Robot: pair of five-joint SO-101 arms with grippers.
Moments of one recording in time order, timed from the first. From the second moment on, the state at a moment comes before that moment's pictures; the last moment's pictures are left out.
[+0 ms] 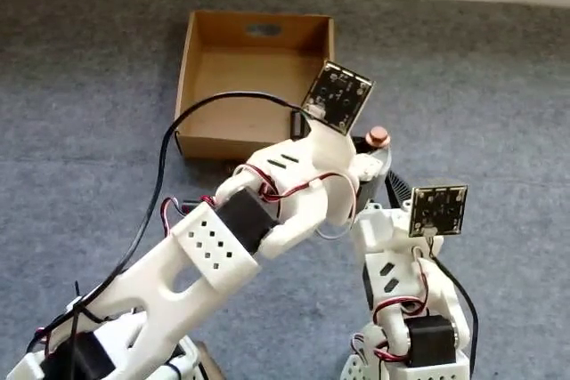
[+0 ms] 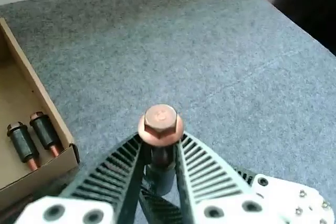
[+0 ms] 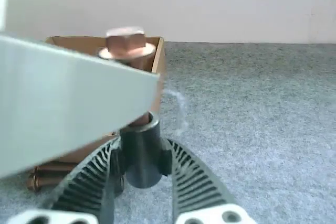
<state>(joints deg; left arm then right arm) 43.0 -28.5 24.2 41.6 18.0 -9.2 -104.3 79.3 47.1 -2.6</state>
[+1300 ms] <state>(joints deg) -2.2 -87.4 63.9 63.0 10.2 -8.4 -104.3 79.3 48.4 -2.7</state>
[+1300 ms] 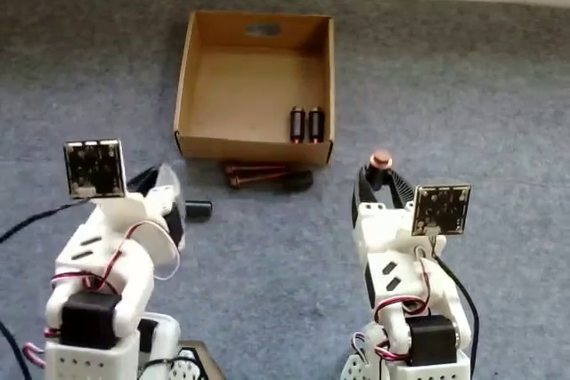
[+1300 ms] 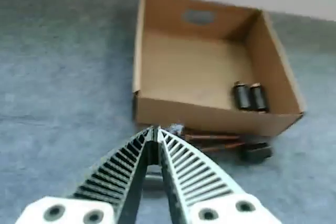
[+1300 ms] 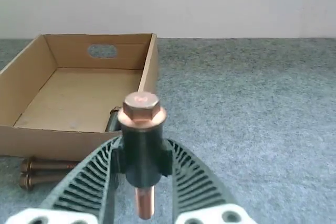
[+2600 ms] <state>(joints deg) -1.8 -85.8 89.8 48.0 1.5 -24.7 -1.9 -0.4 48.9 -11.5</state>
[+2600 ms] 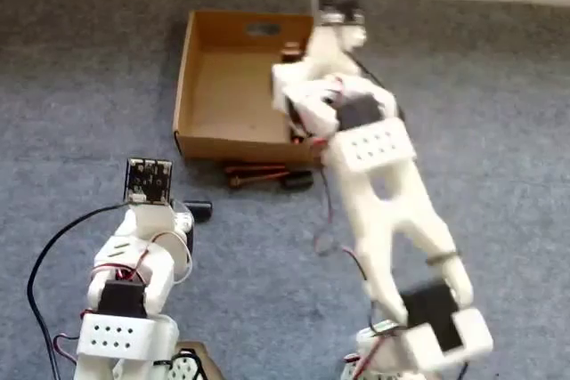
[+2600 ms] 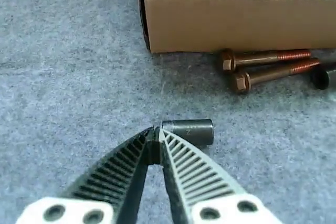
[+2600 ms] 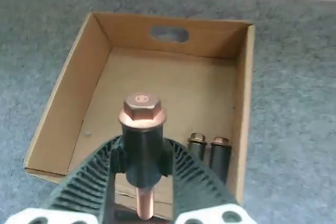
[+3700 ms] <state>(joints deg) -1.8 -85.8 89.8 48.0 1.5 -25.8 37.2 -24.0 54.0 -11.5</state>
